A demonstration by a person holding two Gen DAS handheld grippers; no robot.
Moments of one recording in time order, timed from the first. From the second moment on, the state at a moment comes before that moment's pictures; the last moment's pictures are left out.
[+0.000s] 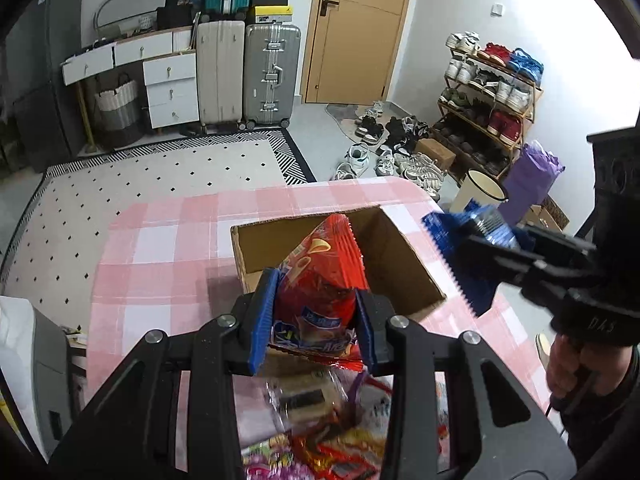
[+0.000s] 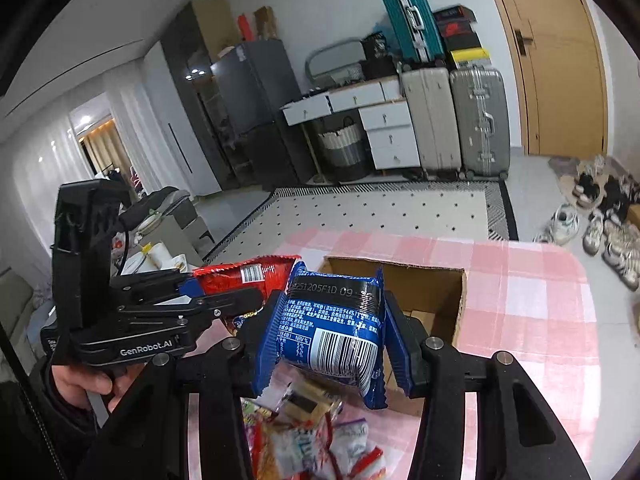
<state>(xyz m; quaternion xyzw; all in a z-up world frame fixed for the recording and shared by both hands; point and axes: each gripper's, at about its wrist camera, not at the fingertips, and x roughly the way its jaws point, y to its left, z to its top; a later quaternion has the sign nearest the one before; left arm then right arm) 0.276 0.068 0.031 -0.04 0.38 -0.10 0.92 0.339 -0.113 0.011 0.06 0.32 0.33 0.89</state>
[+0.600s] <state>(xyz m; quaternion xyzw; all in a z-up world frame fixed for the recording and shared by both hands) 0.363 0.053 -0.049 -0.07 0.42 -0.13 0.89 0.394 -0.086 -0.072 0.04 0.37 0.29 0.88</state>
